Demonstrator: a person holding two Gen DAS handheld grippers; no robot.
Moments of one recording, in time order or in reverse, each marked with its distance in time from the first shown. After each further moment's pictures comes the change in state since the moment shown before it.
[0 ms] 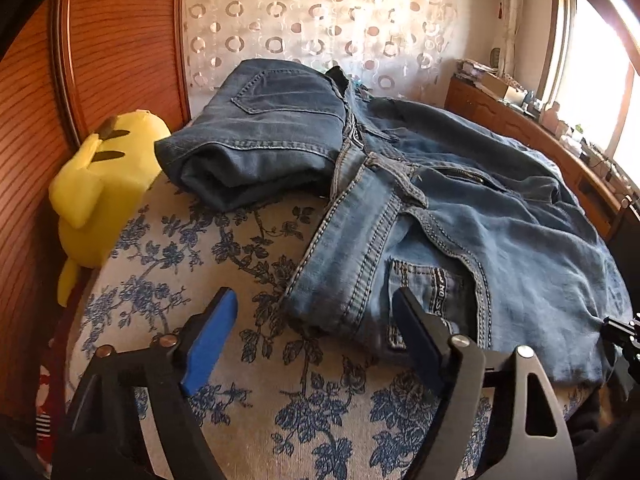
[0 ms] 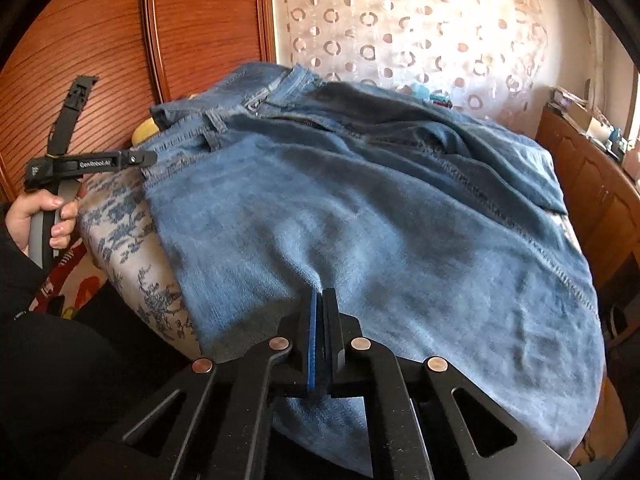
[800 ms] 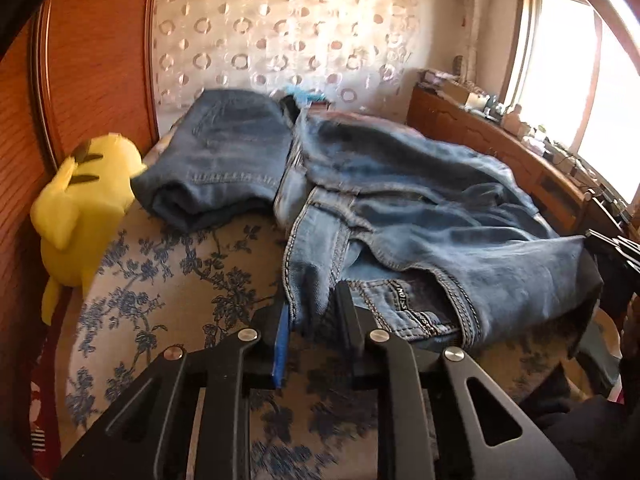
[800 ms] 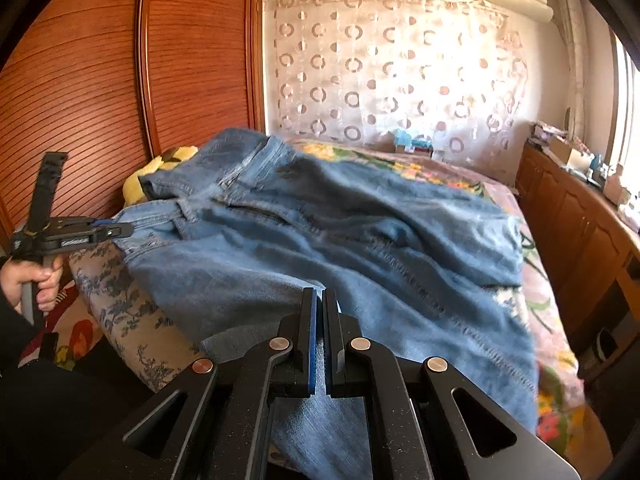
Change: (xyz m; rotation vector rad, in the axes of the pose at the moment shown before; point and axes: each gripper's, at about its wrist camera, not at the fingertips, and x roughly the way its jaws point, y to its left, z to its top) left arm -0.052 -0.025 0.003 0.063 -0.063 -0.114; right arm -0.049 -0.021 0.041 -0.005 -0.153 -0.051
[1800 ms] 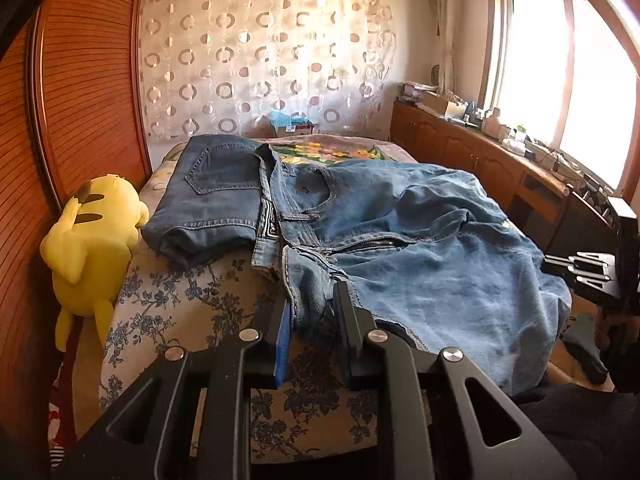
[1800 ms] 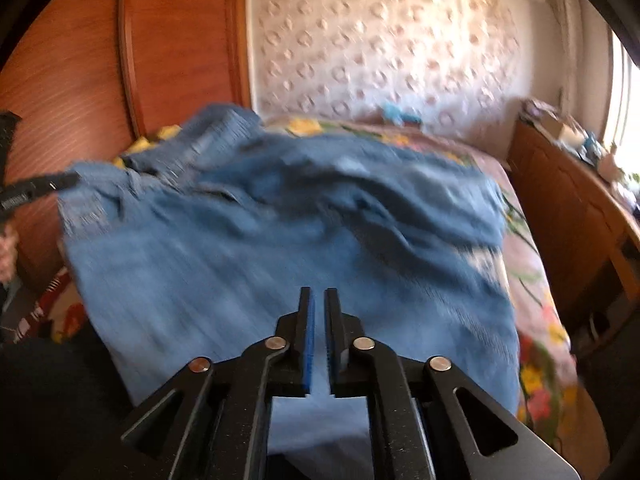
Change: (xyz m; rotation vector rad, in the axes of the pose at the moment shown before) left arm -0.044 -0.022 0.010 0.075 -0.063 -0.010; right arm 0.028 -0.052 -0.064 0.069 0.146 -0.045
